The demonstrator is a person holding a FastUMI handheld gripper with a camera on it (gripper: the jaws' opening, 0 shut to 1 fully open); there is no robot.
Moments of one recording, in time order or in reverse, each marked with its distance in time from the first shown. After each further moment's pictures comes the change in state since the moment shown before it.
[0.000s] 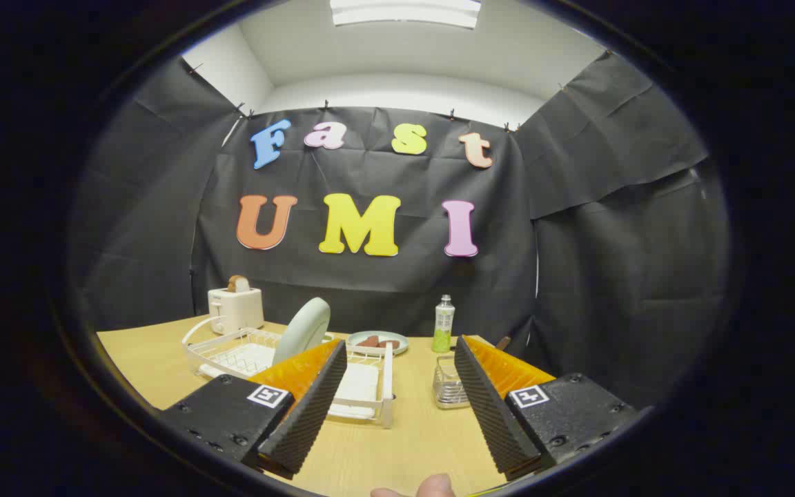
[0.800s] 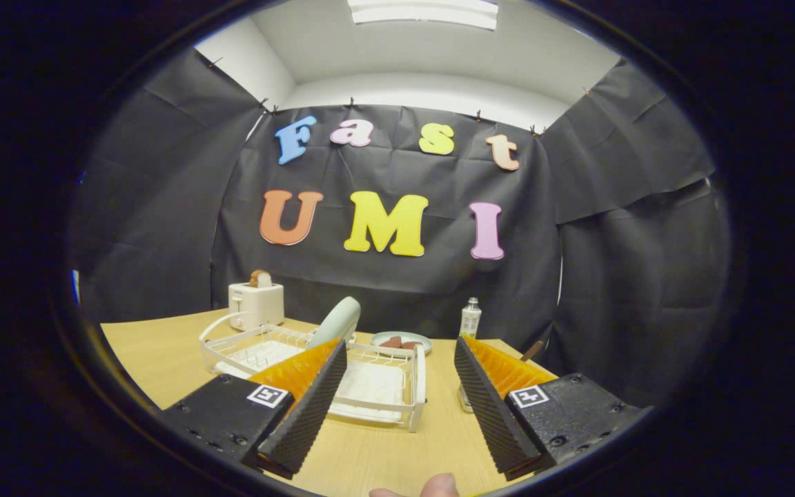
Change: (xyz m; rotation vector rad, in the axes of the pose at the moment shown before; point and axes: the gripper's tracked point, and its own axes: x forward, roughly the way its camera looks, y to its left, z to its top) arm 0.011 0.042 -0.004 -0.045 0.007 0.083
